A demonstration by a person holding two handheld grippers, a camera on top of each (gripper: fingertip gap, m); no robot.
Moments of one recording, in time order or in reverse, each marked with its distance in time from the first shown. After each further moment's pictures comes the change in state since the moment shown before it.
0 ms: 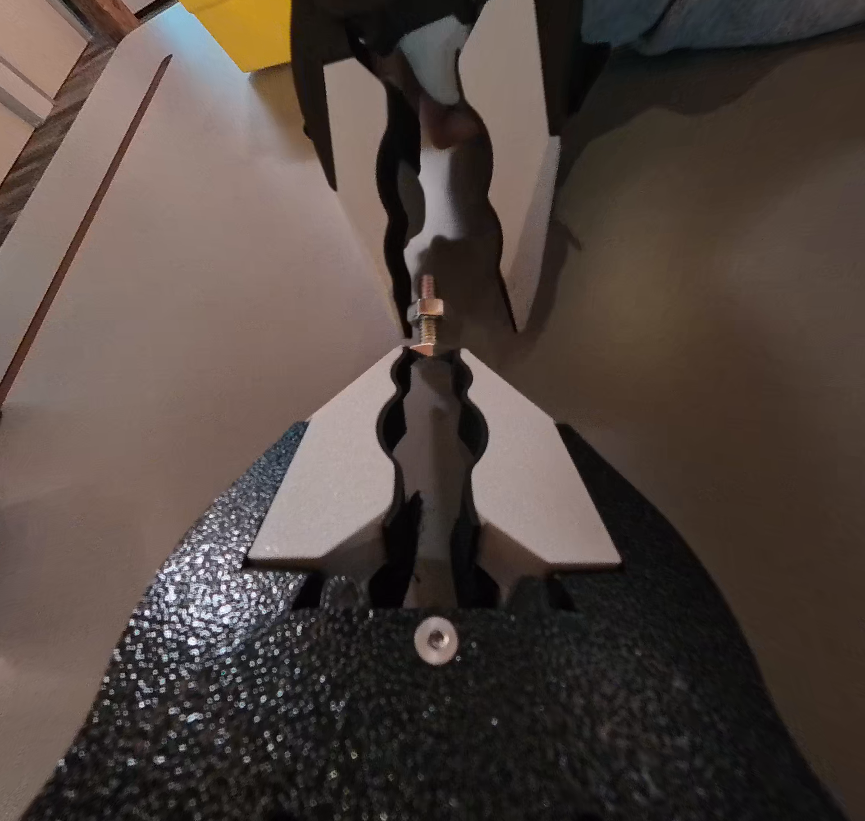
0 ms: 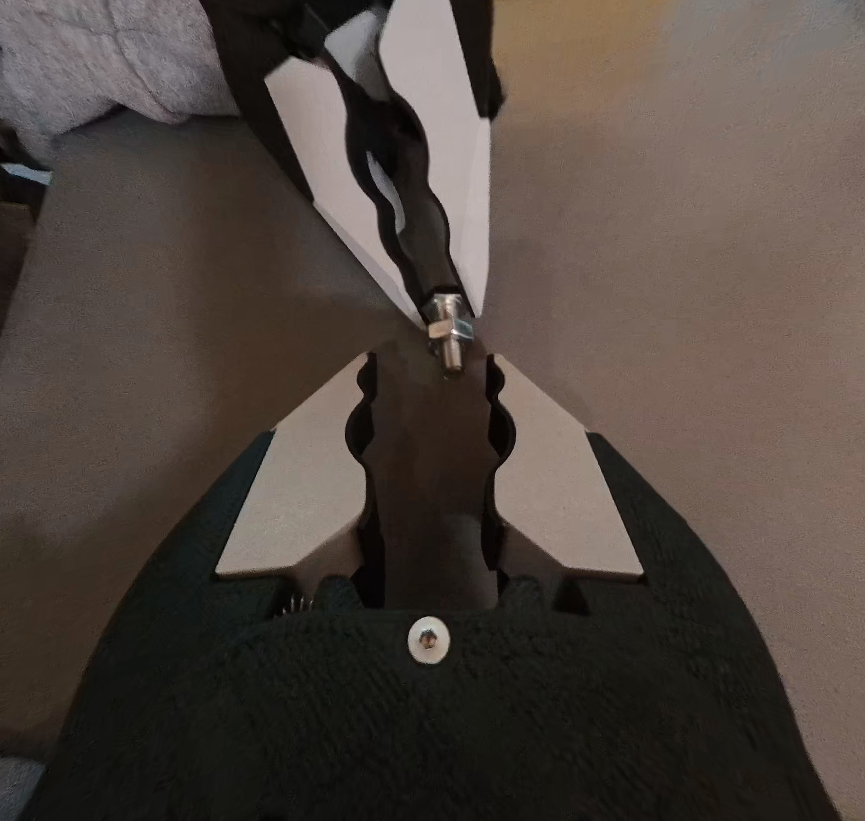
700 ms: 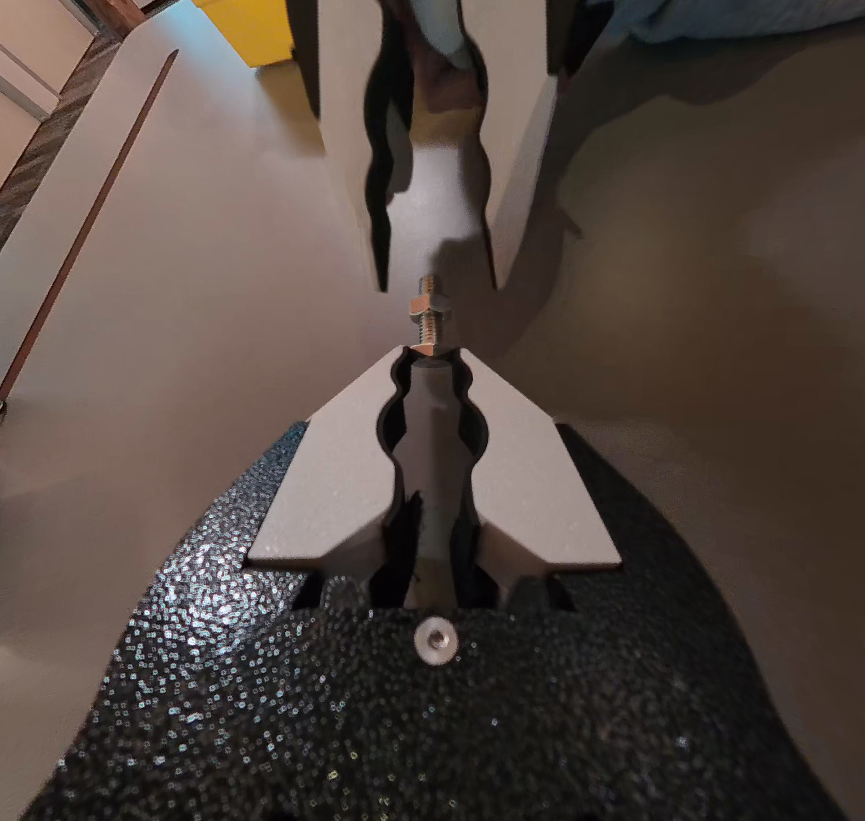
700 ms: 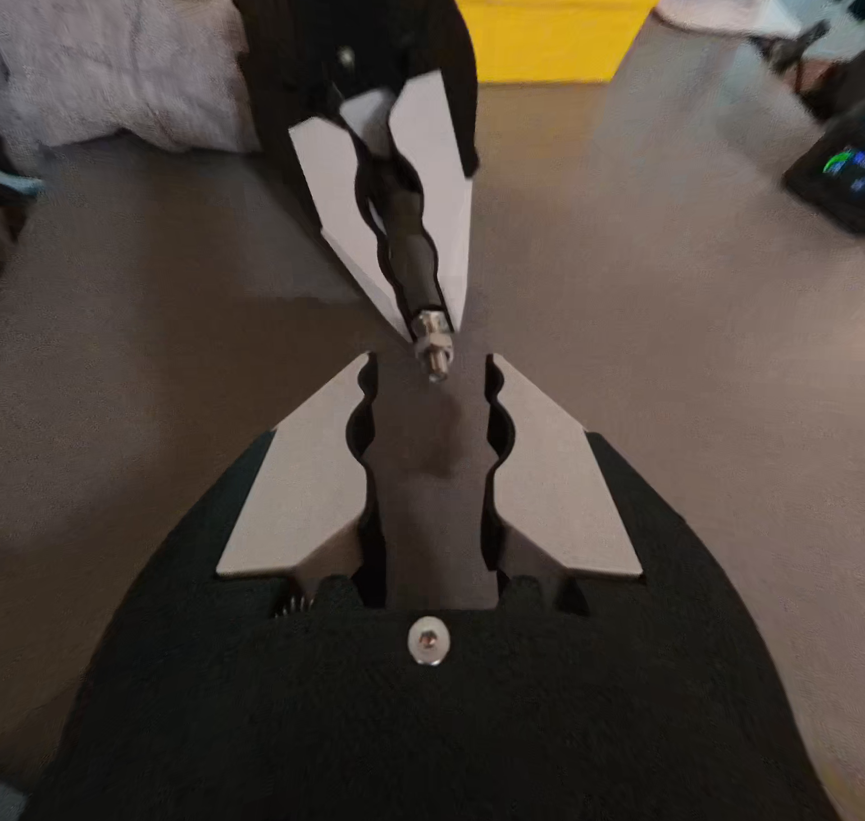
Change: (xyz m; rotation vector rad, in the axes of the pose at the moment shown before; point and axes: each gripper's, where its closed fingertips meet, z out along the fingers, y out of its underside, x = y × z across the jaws) left arm -0.001 0.001 0.000 -0.004 -0.011 -0.007; right arm 0.006 -0.014 -0.019 0.093 0.089 -0.092
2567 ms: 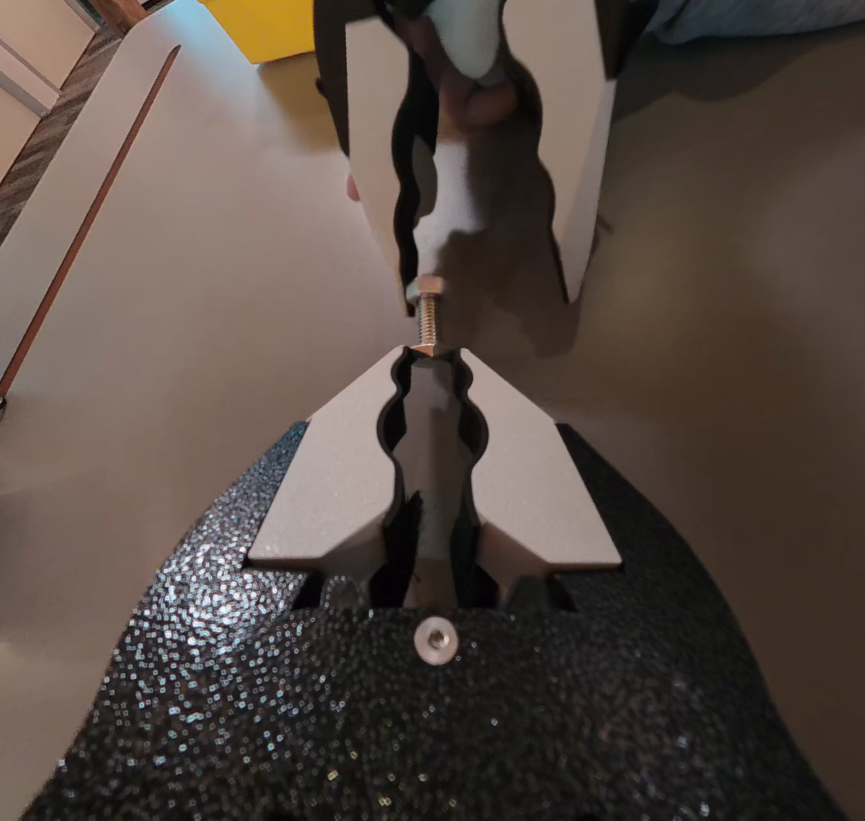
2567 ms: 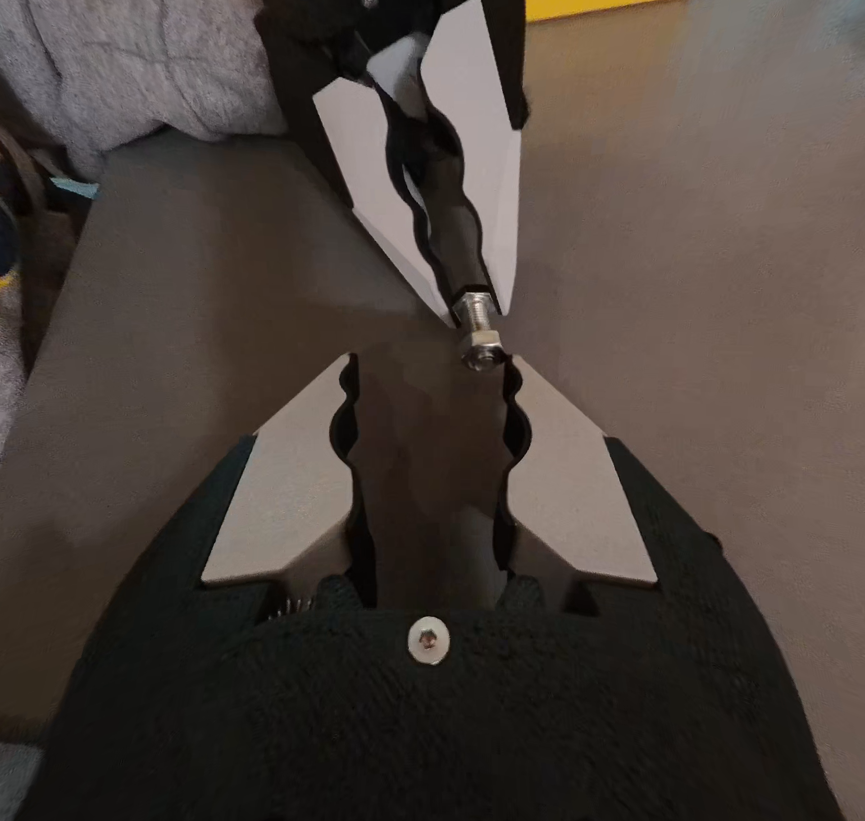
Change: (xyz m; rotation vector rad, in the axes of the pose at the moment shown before) left arm -0.004 0.002 -0.004 -0.009 -0.003 -0.007; right arm -0.021 0.008 0.008 -0.049 -0.111 0.088
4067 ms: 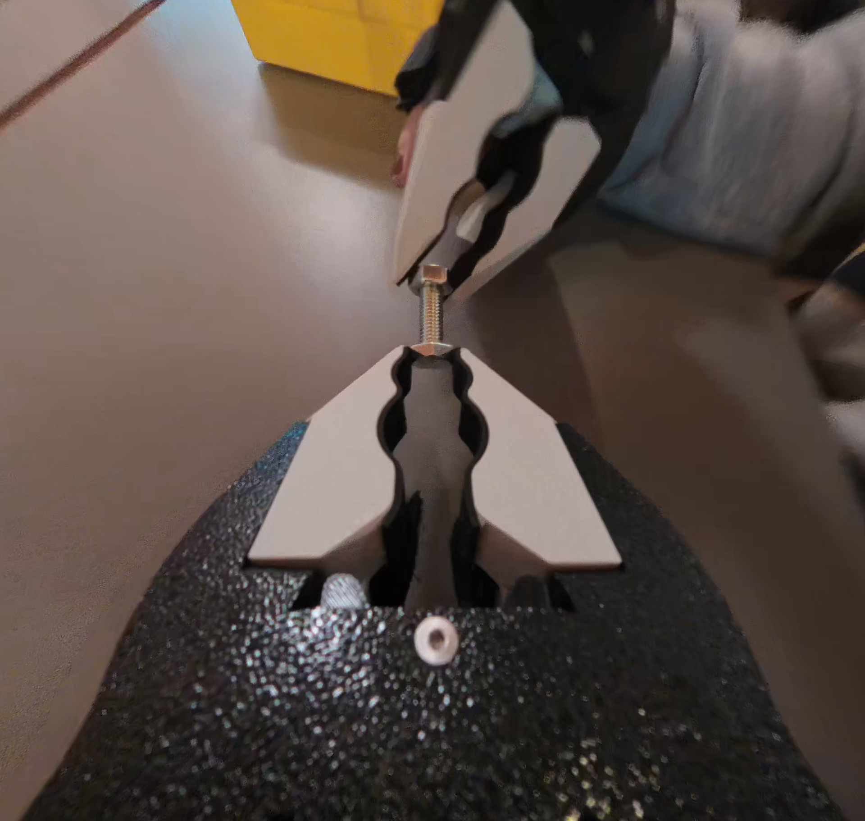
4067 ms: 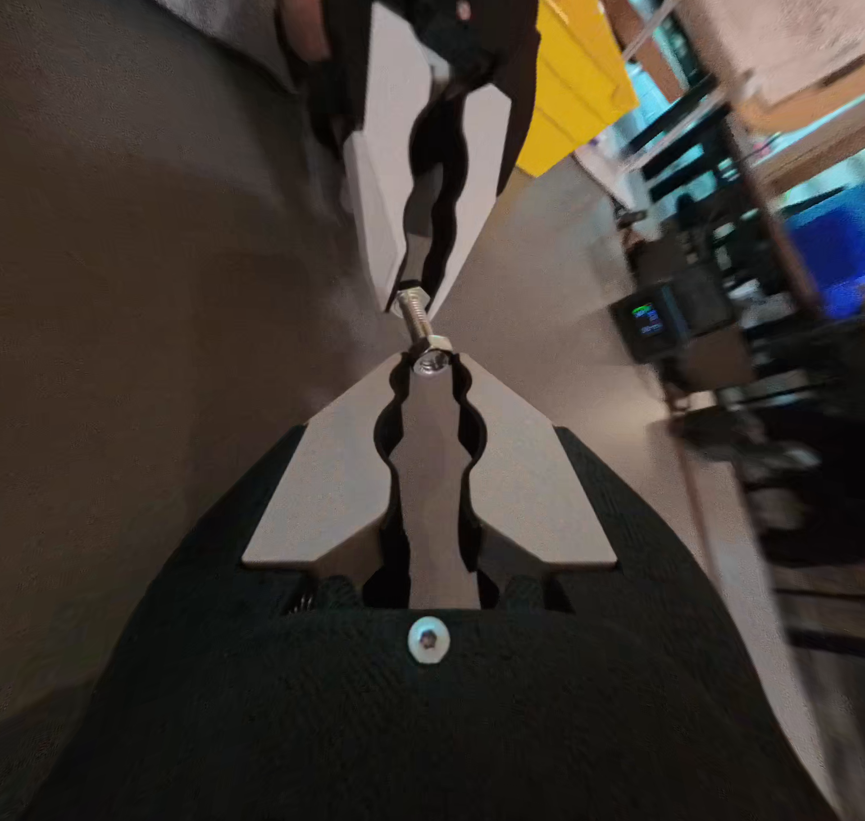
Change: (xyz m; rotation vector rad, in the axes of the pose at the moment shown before) left arm -0.001 -0.022 -0.020 0.103 0.140 -0.351; right arm 0.025 -0.031 -0.018 0.040 0.372 -0.563
